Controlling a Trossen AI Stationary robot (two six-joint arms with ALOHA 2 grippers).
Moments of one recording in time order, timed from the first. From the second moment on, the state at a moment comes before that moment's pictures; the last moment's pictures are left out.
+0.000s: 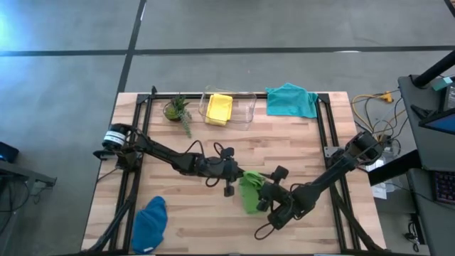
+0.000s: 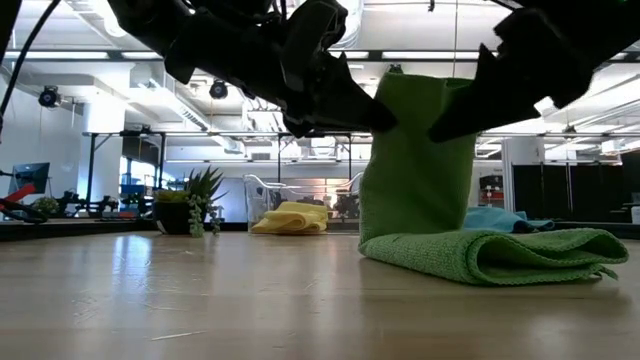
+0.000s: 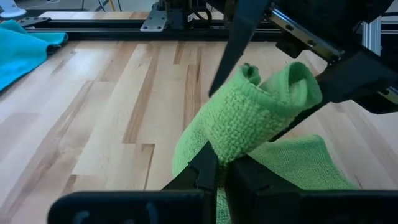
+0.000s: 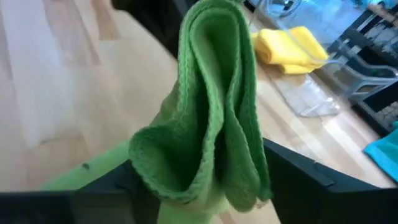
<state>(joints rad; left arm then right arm) -0.19 1.80 0.97 0.46 -0.19 -0.10 0.66 1.78 1.03 -0.50 1.03 0.81</state>
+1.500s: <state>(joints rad) -0.05 1.80 0.96 0.47 -0.24 0.27 0.47 1.57 0.94 -0.66 0.94 0.67</state>
